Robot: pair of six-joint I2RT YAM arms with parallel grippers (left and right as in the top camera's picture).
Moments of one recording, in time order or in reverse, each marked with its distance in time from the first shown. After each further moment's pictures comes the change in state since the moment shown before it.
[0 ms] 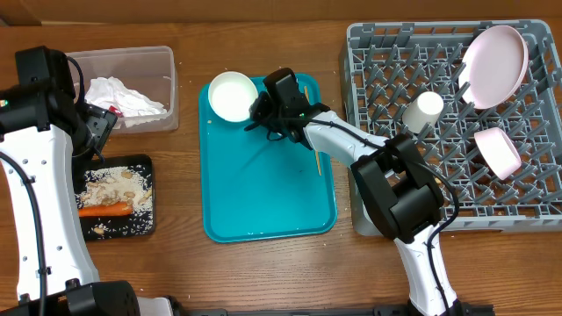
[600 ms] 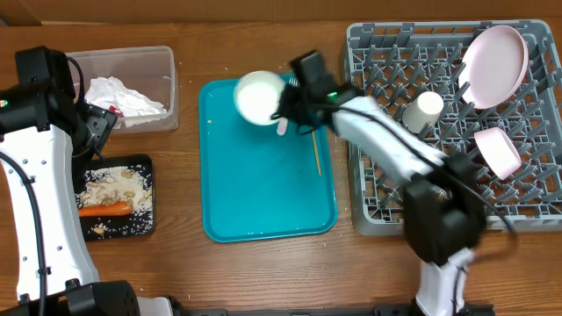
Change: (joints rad) left arm 0.000 0.000 0.000 0.000 0.000 0.000; right arm -0.095 -0.294 0.005 -0.481 0.056 -0.185
